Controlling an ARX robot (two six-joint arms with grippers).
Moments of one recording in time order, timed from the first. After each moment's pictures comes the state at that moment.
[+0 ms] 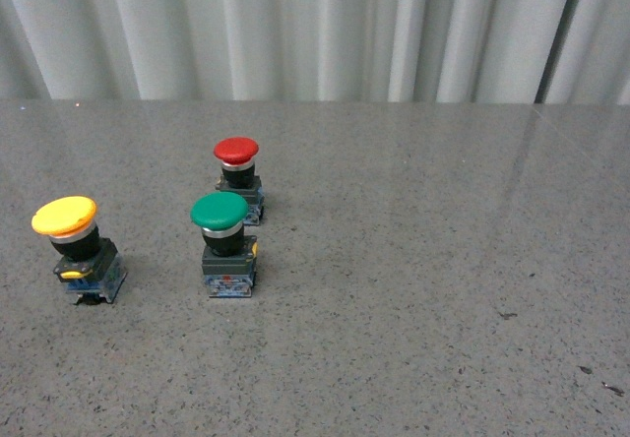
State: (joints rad) left arm -0.15 0.28 0.17 -0.23 -0.30 -0.02; right arm 0.00 0.00 0.01 0.00 0.00 0.00
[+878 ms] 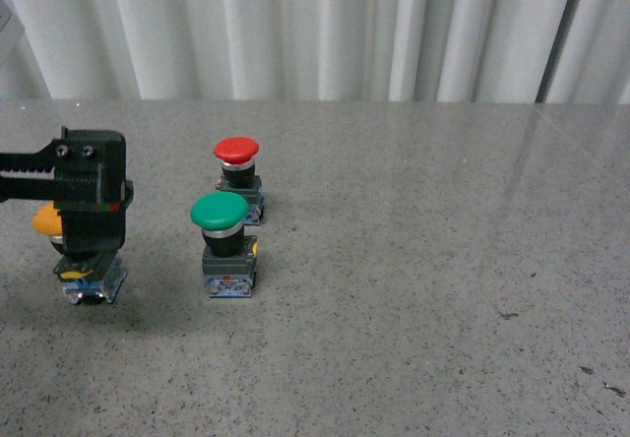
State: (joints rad) left arm -0.24 1.38 0.63 0.17 -0.18 -0.09; right arm 0.00 0.00 0.01 0.00 0.00 0.00
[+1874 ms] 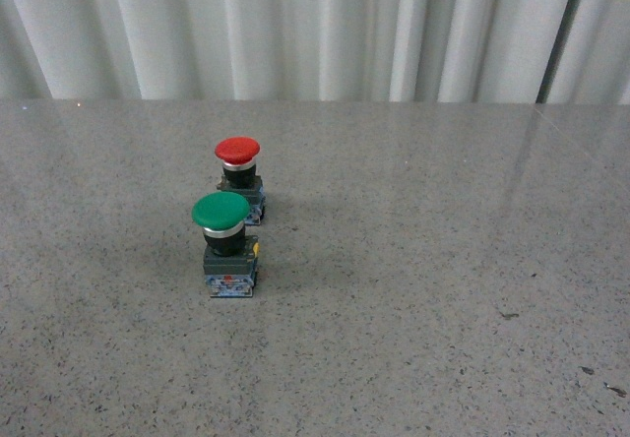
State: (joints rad) left arm -0.48 1.25 0.98 0.05 -0.26 -0.07; right arm 0.00 0.00 0.01 0.00 0.00 0.00
